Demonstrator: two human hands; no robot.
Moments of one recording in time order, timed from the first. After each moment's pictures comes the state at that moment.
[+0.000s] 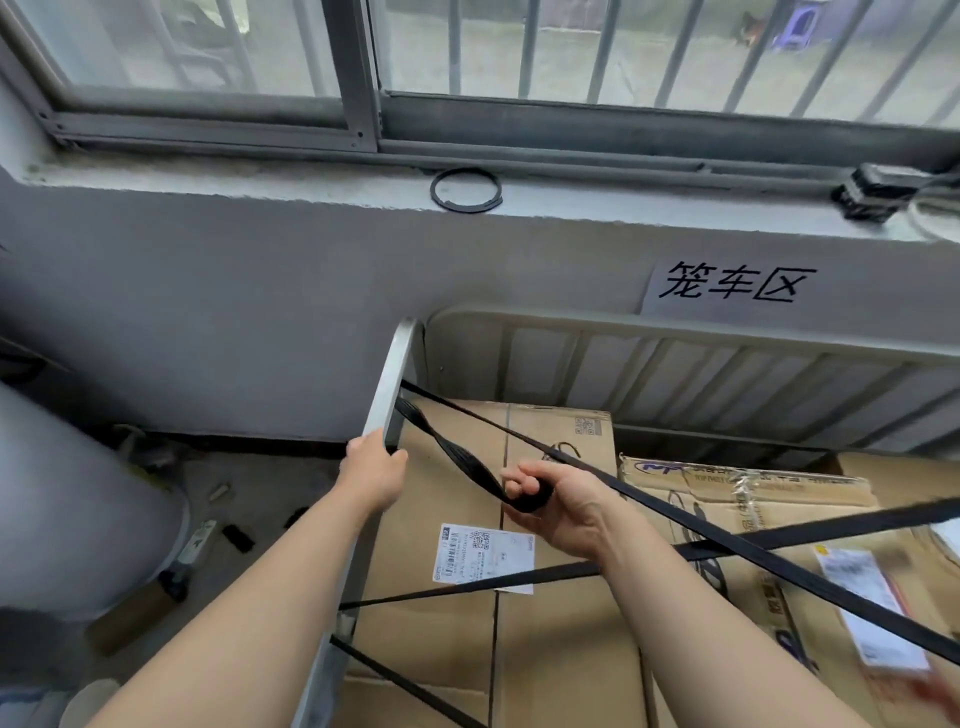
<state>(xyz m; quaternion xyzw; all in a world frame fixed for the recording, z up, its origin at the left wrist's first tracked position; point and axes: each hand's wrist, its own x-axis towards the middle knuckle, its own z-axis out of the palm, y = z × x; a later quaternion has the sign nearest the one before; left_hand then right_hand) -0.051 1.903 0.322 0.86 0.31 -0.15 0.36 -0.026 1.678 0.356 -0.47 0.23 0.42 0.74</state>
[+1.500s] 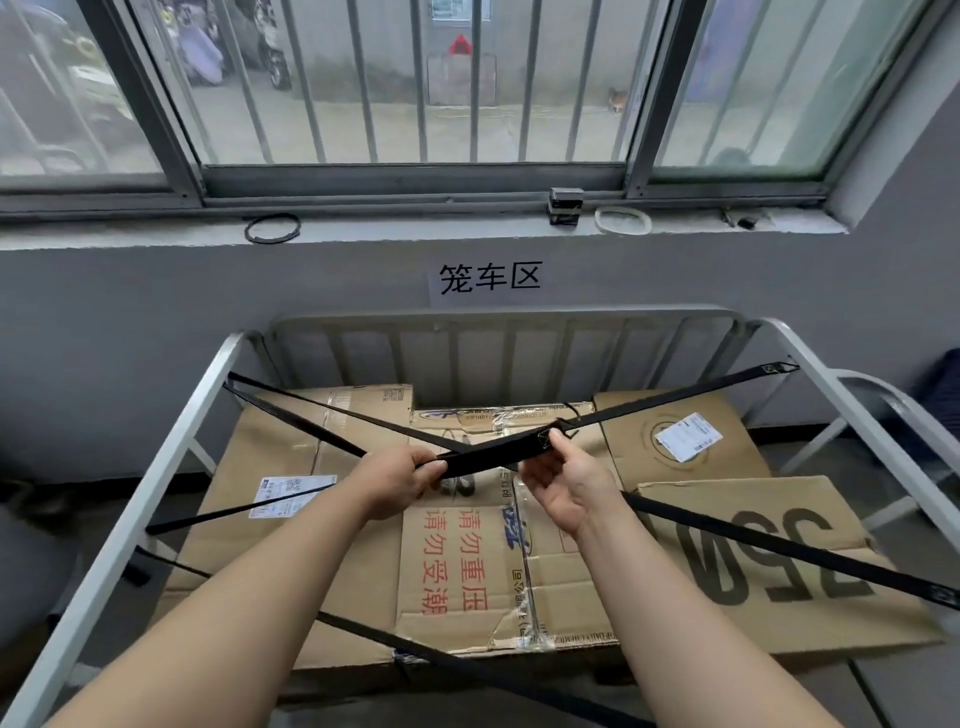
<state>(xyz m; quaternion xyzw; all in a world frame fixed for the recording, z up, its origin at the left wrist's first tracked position) -0.154 1.550 0.425 0.94 -0.01 -0.18 0.27 -0.137 1.337 0.417 -0.39 0.31 0.16 0.85</state>
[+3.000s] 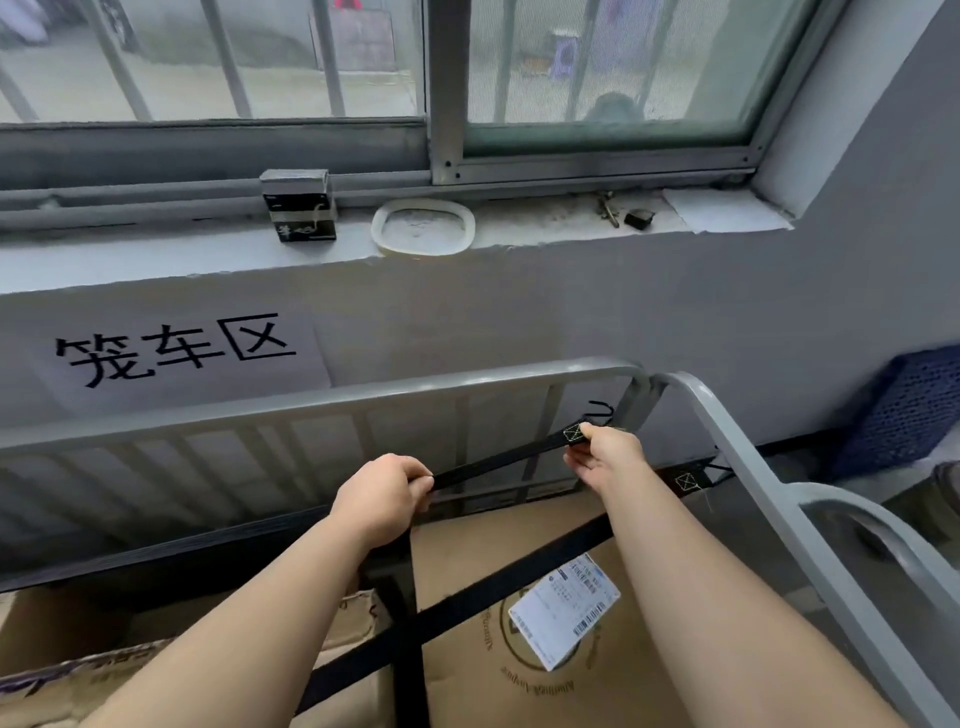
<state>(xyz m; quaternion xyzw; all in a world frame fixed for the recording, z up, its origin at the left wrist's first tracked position) 0.249 1.233 0.277 0.95 0.01 -0.16 0.28 0.308 0.972 0.248 -0.53 0.43 0.06 0.73</state>
